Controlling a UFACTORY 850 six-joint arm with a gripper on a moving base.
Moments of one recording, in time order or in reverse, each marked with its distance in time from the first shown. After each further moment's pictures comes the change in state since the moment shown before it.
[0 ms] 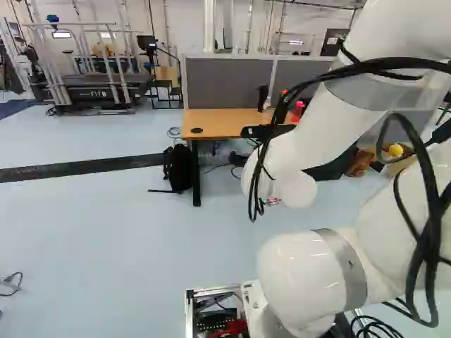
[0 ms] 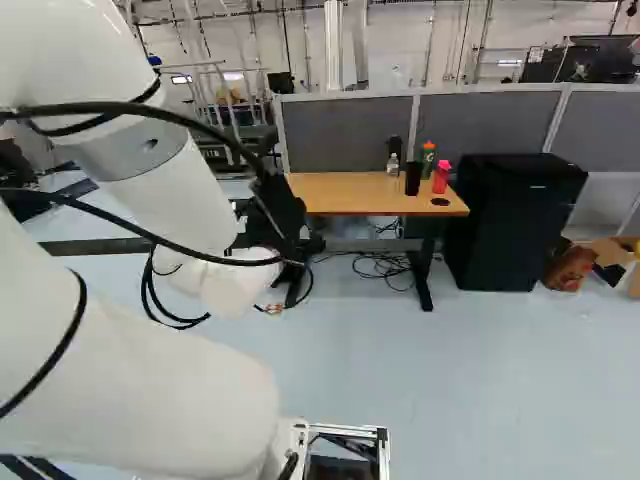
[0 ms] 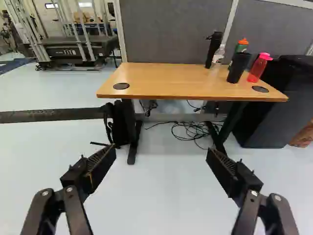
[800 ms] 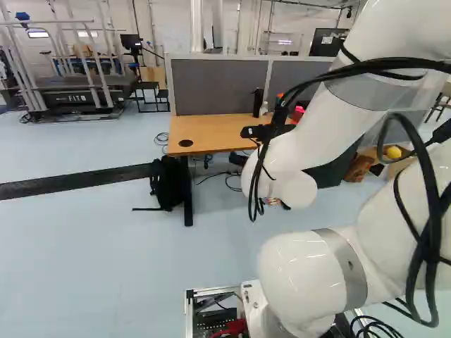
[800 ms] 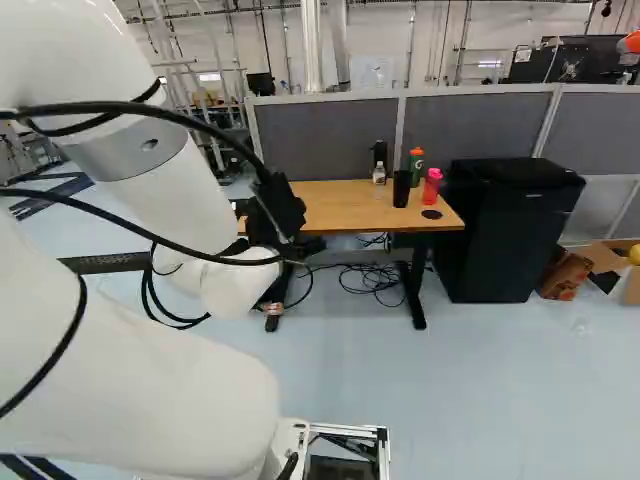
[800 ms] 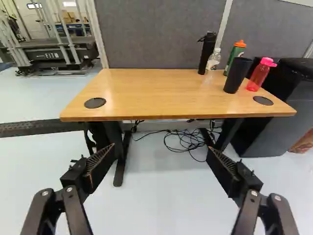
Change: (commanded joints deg) arm 0.0 0.0 0.0 0.0 0.0 0.0
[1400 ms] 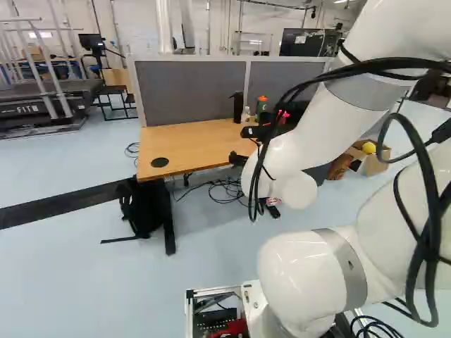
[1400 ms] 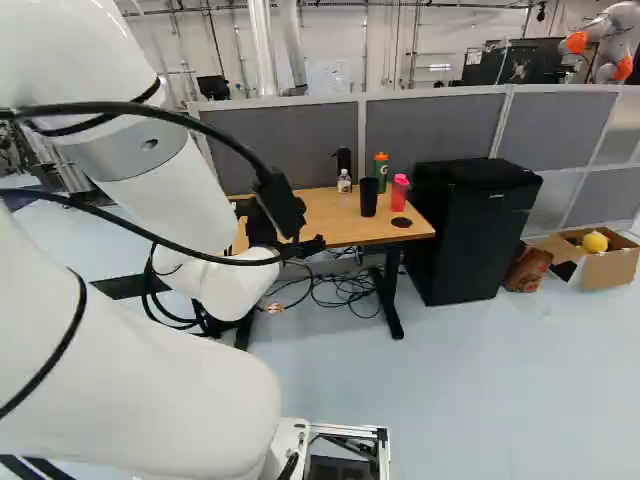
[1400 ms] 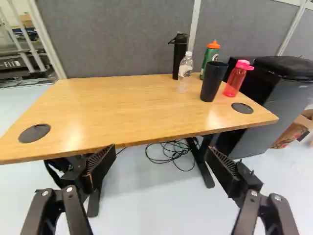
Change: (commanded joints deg) arm 0.0 0.0 0.0 0.0 0.0 0.0
